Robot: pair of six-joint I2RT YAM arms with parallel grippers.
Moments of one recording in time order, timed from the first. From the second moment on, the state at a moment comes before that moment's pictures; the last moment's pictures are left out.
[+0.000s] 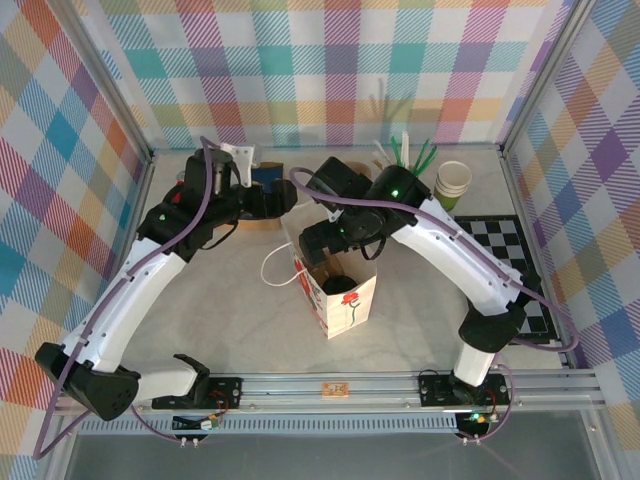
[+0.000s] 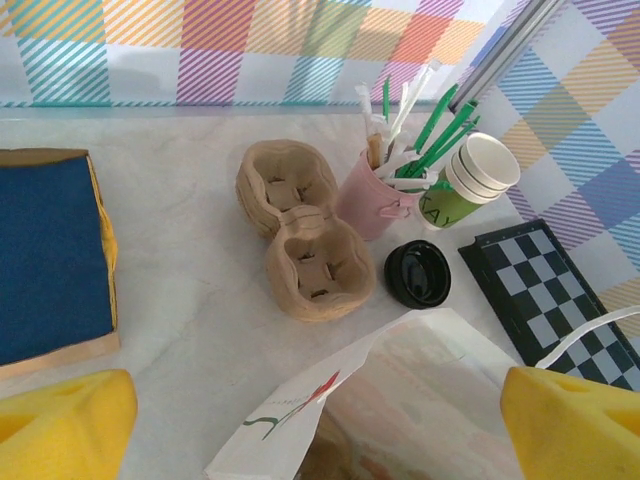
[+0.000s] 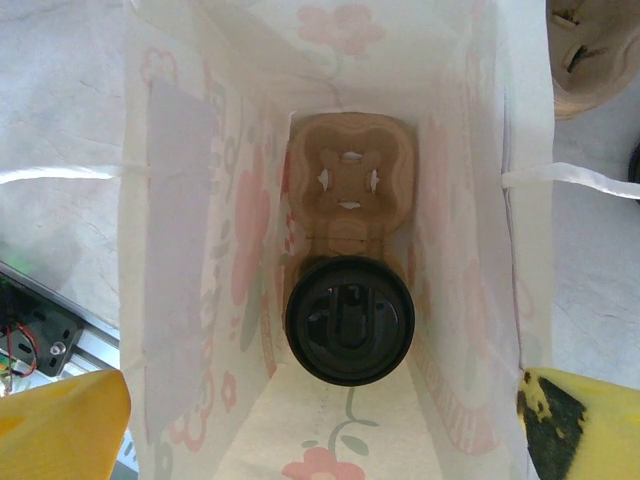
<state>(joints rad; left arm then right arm) -0.49 1.24 1.44 -0.69 0.11 -0.36 1.00 1.75 2.20 -1.58 0.12 0.46</state>
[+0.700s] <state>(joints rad) -0.54 1.17 1.45 -0.82 0.09 -0.37 0.97 1.76 2.45 -1.59 0.13 0.38</state>
